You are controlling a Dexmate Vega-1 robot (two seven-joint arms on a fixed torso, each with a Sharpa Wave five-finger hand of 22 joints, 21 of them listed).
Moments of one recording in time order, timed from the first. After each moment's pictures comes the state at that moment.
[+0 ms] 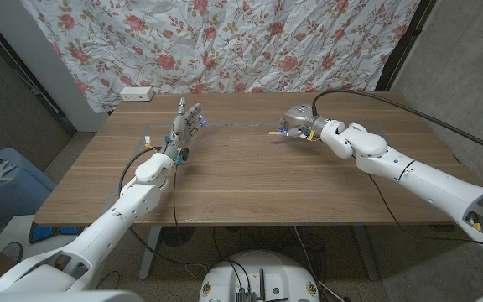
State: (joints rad) left arm 0.84 0.51 0.37 -1.30 -0.65 -0.29 -0.03; left_hand 0.00 0.05 -0.09 0.13 0.28 0.14 -0.21 0.19 0.19 0.11 -0.17 0.20 0.19 0.13 -0.04 0.18 0.18 0.22 0.01 0.20 0.18; right arm -0.50 -0.76 -0.85 -1.58 -0.91 -0.02 0.05; right_hand 1.03 0.07 0.34 -0.16 0.17 0.88 -0.22 0.43 0.19 1.07 -0.23 0.28 0.27 0.50 -0.05 0.56 0.31 0.37 0.01 0.19 0.17
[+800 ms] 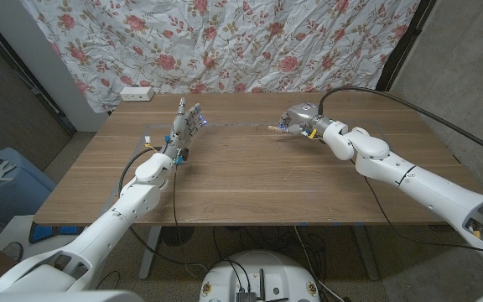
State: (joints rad) left arm 0.84 0.51 0.37 -1.30 -0.65 -0.29 -0.03; left_hand 0.00 0.05 -0.09 0.13 0.28 0.14 -0.21 0.19 0.19 0.11 -0.17 0.20 0.19 0.13 -0.04 0.18 0.18 0.22 0.01 0.20 0.18; right arm -0.56 -0.74 -0.78 -1.59 -0.78 -0.05 -0.02; right_hand 1.03 0.09 0.34 -0.16 0.17 0.89 -0.22 0.43 0.19 1.07 -0.22 0.29 0.27 0.51 -0.05 0.56 0.31 0.39 0.00 0.20 0.17
